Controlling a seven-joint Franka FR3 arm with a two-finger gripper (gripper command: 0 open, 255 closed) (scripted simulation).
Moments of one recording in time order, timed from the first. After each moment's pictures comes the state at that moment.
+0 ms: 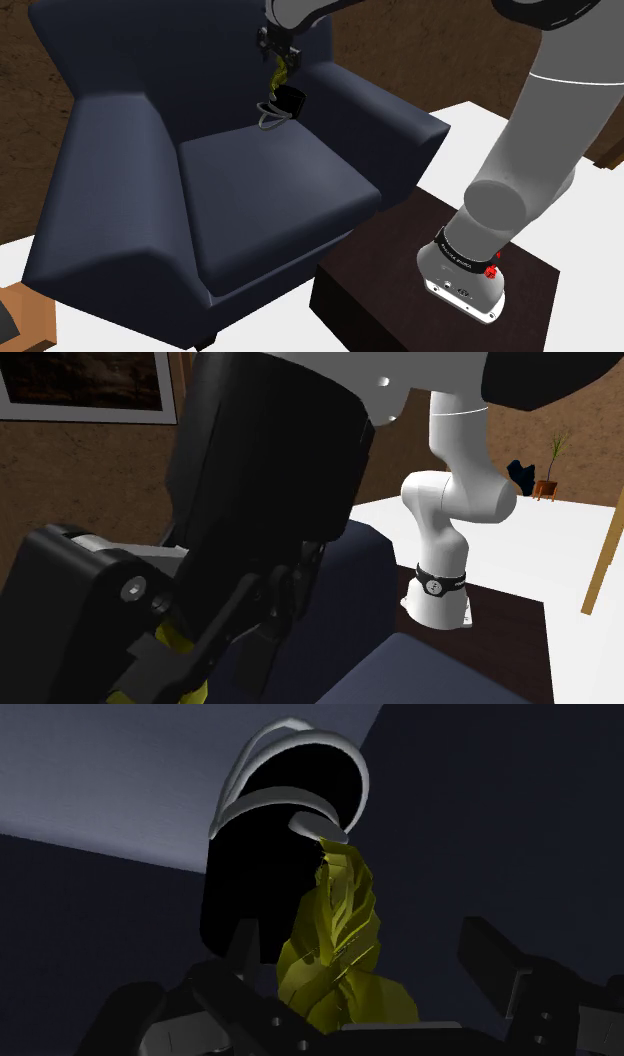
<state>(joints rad) -0.21 0.21 0.30 -1.76 -0.30 2.27 1.59</state>
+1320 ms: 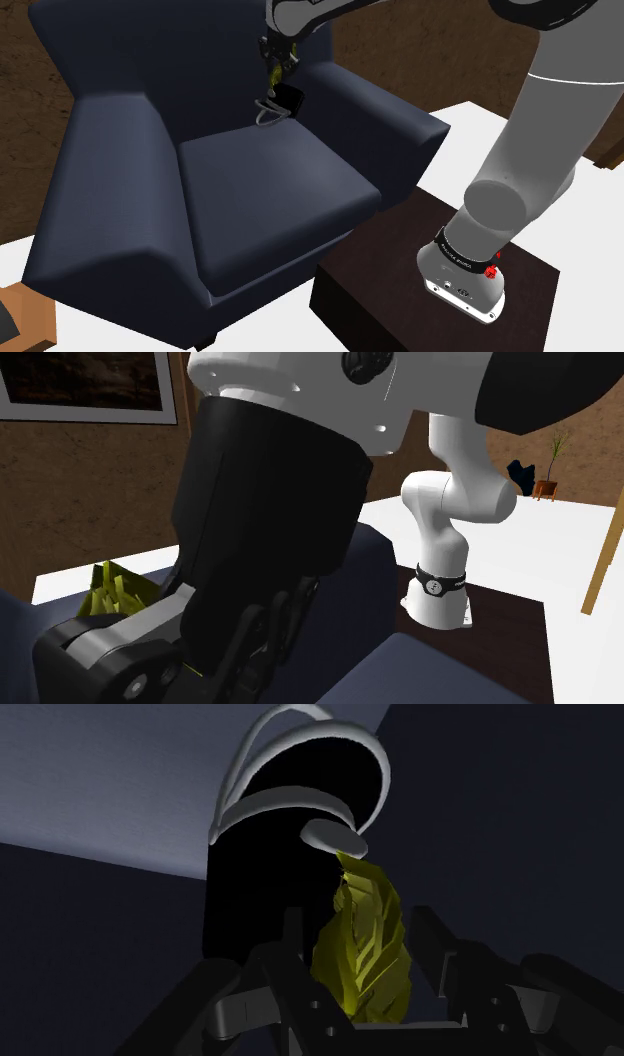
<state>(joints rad) -0.21 0.22 0.30 -1.78 -0.31 2.30 1.60</state>
